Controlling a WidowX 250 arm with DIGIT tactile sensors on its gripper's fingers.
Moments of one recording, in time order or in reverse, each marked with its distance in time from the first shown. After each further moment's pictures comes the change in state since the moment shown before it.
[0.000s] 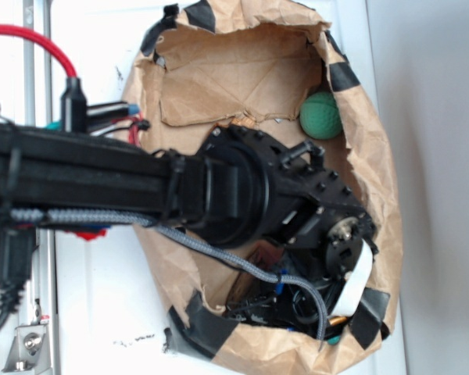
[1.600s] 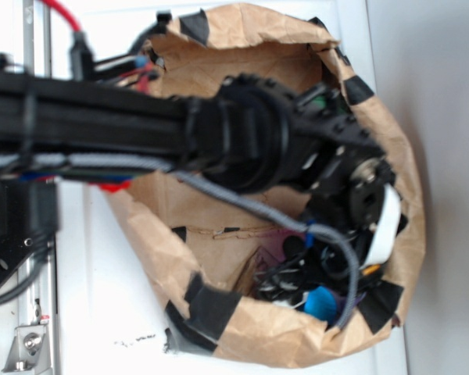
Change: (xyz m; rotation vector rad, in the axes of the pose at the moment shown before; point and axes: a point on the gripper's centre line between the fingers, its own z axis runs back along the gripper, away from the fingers) arm -0.016 0.035 0.023 0.053 -0.025 0.145
